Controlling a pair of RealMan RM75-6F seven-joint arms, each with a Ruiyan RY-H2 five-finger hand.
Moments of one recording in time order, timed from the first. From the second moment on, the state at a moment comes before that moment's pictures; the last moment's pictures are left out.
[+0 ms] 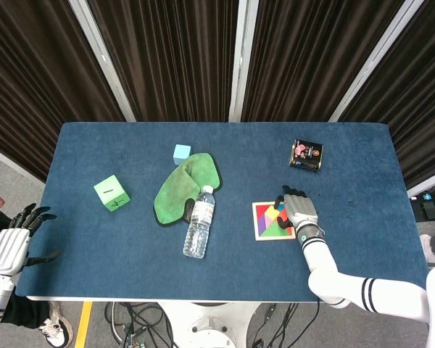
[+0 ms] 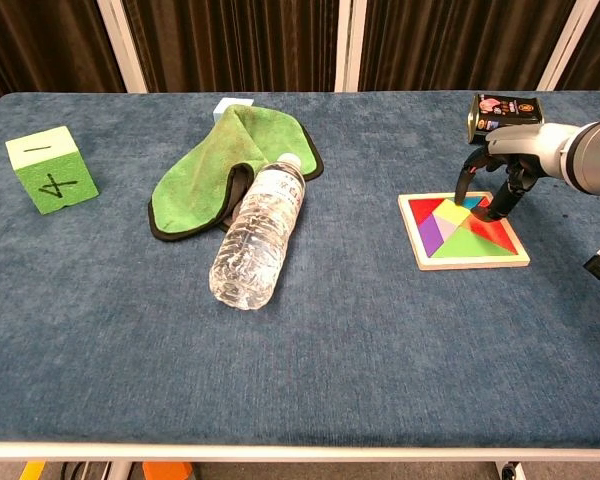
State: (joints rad) left arm -0.16 -1.27 -0.01 -1.27 1.53 1.43 -0.34; right arm 0.92 -1.43 0.18 -1.67 -0.22 0.98 -0.60
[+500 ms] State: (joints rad) left arm -0.15 -1.26 -0.02 -1.30 1.54 1.44 -0.32; right arm 0.85 -1.29 0.18 -1.83 -0.39 1.01 -0.53
